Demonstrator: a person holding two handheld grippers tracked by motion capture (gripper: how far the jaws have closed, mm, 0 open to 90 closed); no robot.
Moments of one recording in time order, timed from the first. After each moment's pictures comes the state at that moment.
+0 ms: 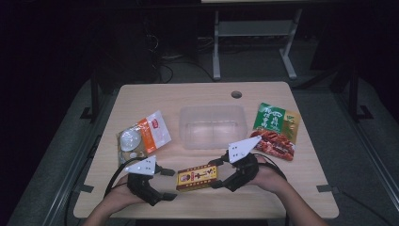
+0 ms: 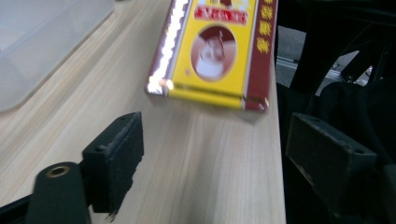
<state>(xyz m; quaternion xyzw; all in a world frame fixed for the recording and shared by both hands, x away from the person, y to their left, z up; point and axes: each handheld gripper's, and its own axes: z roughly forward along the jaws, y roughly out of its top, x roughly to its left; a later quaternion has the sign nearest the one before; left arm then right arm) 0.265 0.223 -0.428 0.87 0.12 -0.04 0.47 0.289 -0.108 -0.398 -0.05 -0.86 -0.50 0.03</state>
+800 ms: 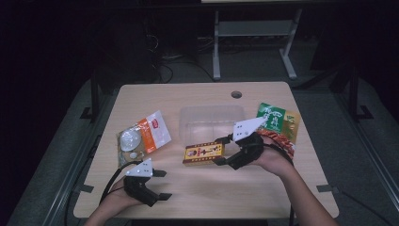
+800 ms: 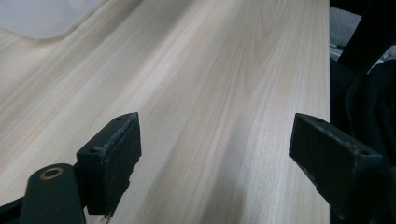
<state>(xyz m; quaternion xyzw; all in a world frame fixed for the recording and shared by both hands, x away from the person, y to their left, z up) 0.264 0.237 -0.450 0.89 0.18 0.01 0.42 0.323 -0.121 -0.360 -0.09 -0.87 -0.48 -0.04</state>
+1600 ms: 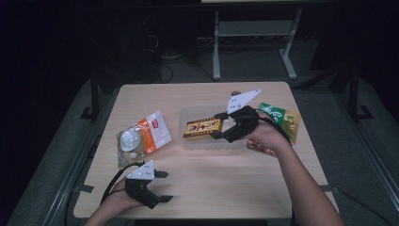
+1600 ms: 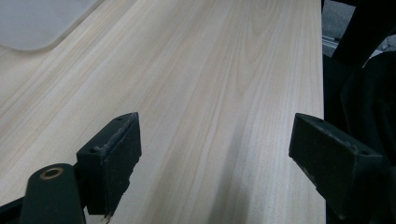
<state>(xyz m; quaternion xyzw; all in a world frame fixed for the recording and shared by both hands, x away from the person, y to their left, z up) 0.260 0.233 -0.448 0.89 0.15 0.02 0.42 0.379 -0.112 -0.329 -0.10 -0.88 -0.45 -0.08</state>
